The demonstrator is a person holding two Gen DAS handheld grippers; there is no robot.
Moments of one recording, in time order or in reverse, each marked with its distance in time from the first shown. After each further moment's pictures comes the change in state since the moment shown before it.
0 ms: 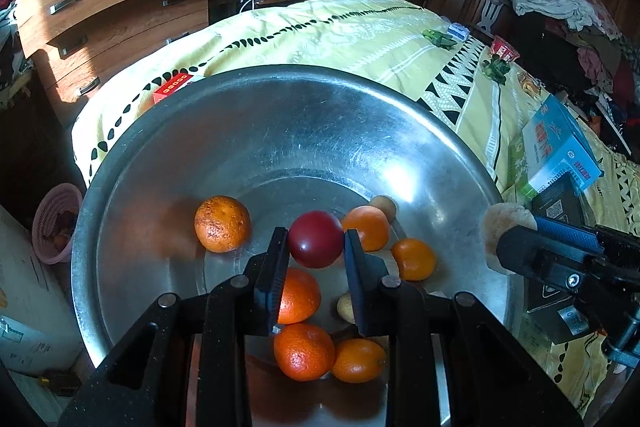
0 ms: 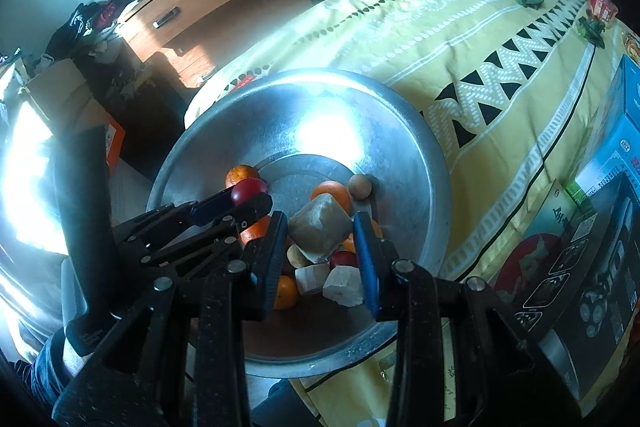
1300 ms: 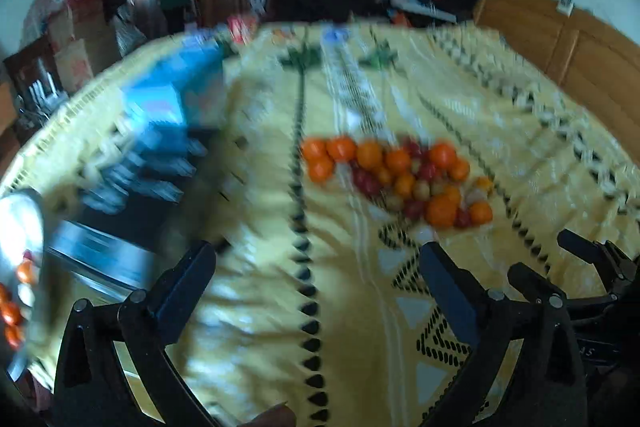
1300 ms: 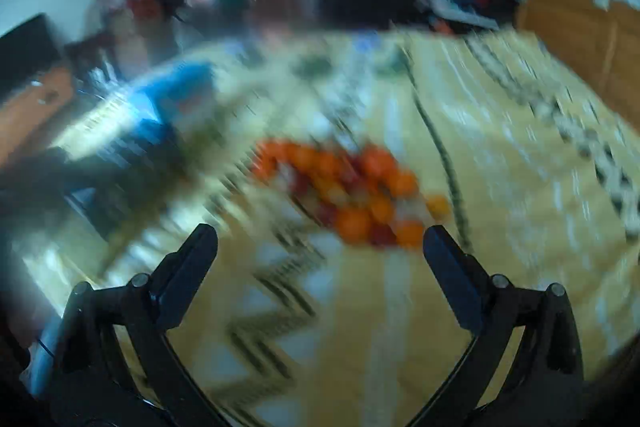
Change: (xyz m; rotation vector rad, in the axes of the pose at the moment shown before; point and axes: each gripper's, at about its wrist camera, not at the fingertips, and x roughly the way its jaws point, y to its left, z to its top) left arm -0.068 -0.382 -0.162 0.604 -0.037 -0.390; right arm -0.241 -0.222 -0.308 0.513 -0.322 -0.734
